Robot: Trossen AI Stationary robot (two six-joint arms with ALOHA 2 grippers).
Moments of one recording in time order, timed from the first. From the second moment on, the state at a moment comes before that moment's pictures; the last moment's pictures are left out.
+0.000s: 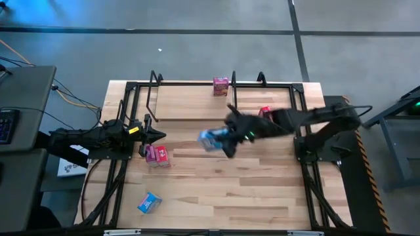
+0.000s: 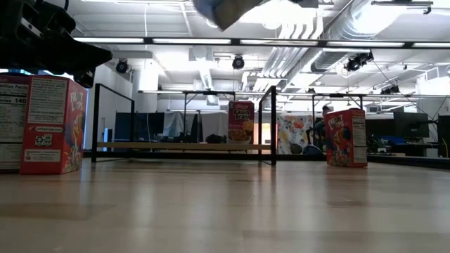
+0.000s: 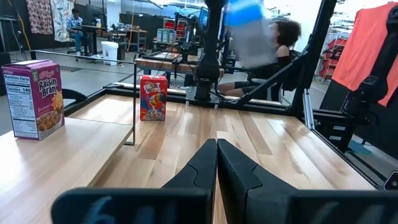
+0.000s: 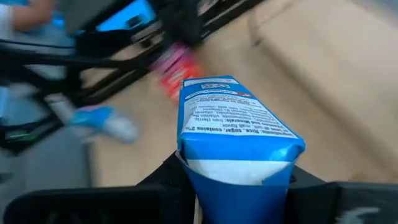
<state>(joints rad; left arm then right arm) 0.01 0.01 0.01 0.01 -0.01 -0.10 0.16 1.55 1.59 -0.70 0.22 0.61</state>
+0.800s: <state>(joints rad) 0.01 0.01 0.01 0.01 -0.01 -0.10 -0.25 2.12 2.04 -0.93 0.28 0.45</state>
